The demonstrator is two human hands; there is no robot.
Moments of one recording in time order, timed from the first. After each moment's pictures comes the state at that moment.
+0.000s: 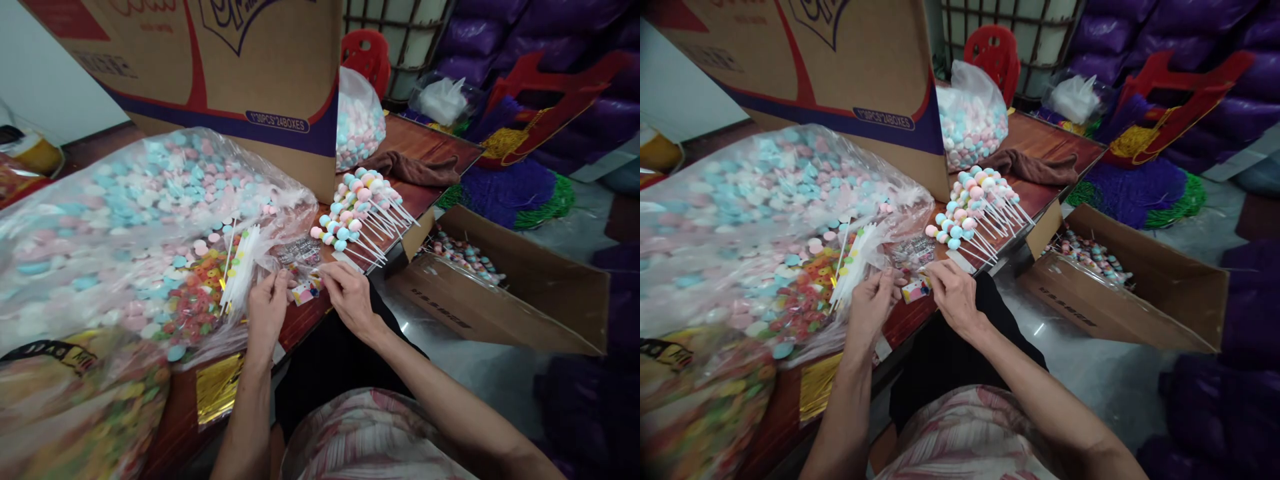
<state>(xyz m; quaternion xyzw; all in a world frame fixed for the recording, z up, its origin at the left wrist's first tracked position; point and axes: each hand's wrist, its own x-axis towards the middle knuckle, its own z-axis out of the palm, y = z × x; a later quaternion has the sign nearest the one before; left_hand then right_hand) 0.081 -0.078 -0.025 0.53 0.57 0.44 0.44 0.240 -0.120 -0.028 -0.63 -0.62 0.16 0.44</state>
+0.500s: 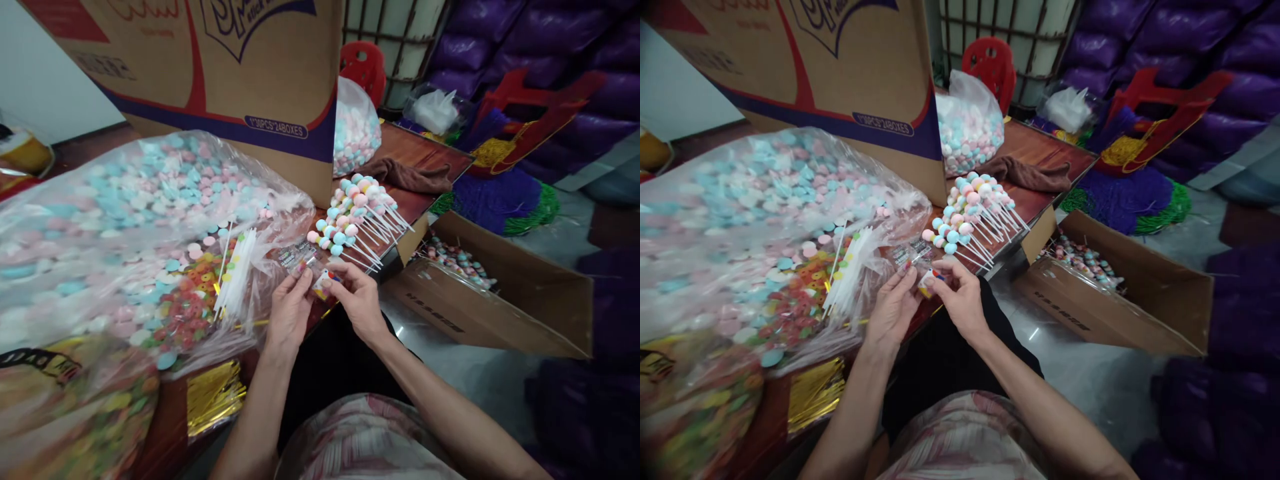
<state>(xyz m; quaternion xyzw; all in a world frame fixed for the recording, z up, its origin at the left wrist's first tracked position) 0.137 -0.086 -0.010 0.19 0.41 0.51 0.73 0.246 -0.126 -0.025 -0.53 -0.38 0.44 0.62</state>
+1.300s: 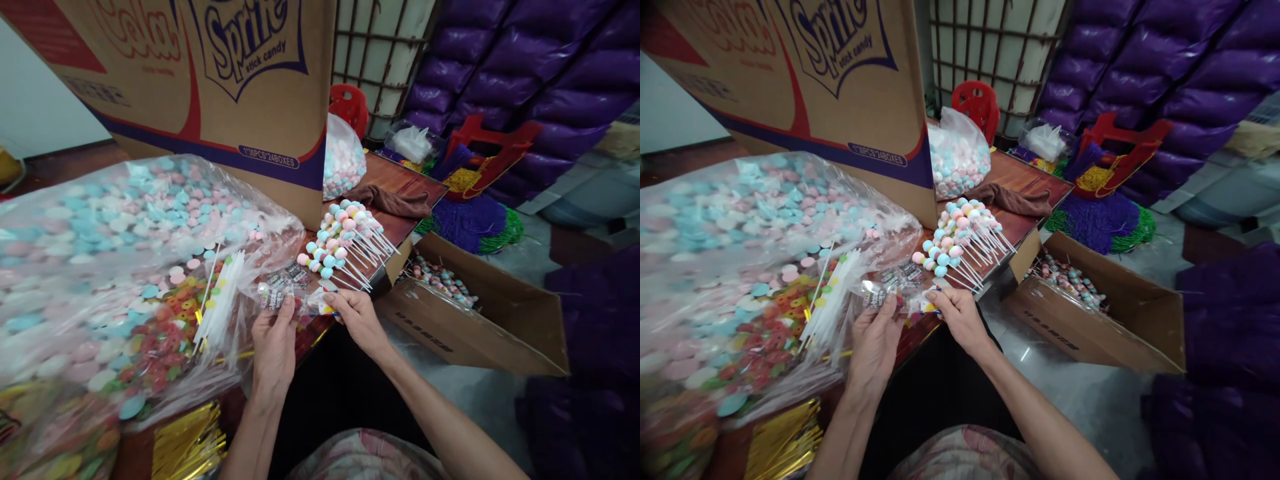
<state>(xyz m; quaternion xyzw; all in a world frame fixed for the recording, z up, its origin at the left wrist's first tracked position) 0.141 -0.090 -0.002 0.21 0.42 0.59 0.66 0.270 -0.117 -0.007 -0.55 -0.43 0.46 0.54</state>
